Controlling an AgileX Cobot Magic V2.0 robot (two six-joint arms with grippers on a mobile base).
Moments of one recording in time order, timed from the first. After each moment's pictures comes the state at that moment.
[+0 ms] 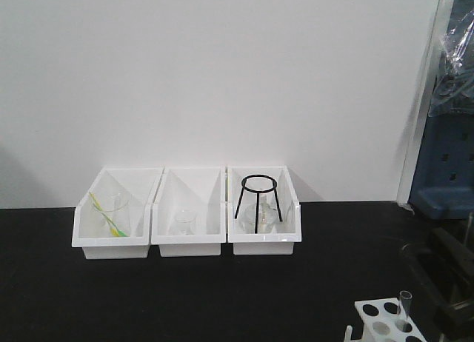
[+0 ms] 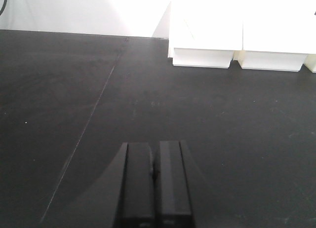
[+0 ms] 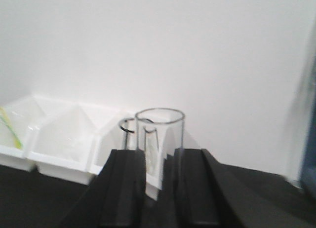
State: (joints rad) left arm 0.08 -0.01 0.03 0.05 0.29 -0.17; right arm 0.02 0.91 -0.45 -0.63 -0.52 0.55
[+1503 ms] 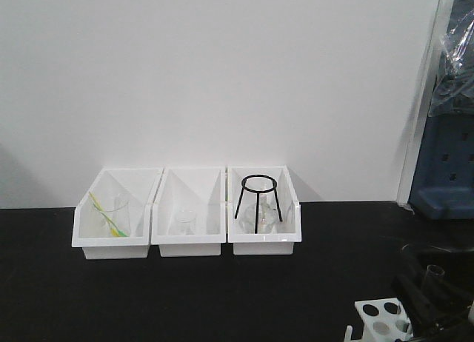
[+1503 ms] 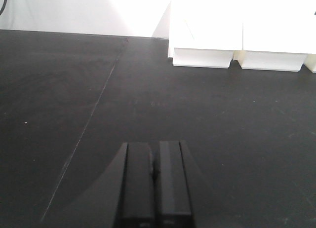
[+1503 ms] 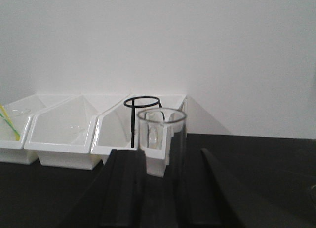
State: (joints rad) left arm 0.08 -0.01 0.03 0.05 0.29 -0.17; right arm 0.02 1.45 -0.27 -0.30 -1.14 0.21
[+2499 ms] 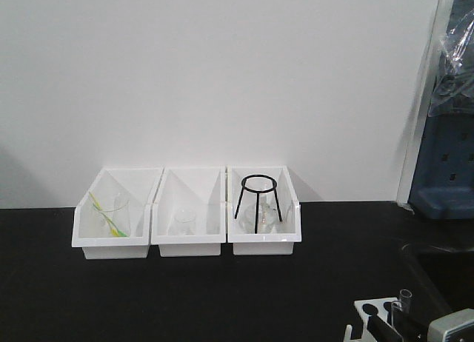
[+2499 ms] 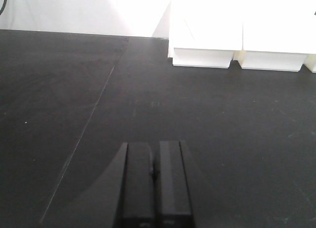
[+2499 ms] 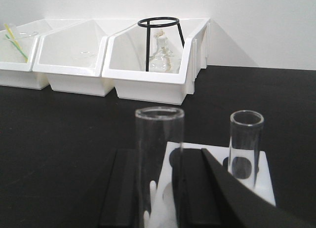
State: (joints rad) left arm 0.08 -0.01 0.03 0.05 0.29 -0.17; right arm 0.02 1.66 -0.28 -0.40 -1.15 0.18
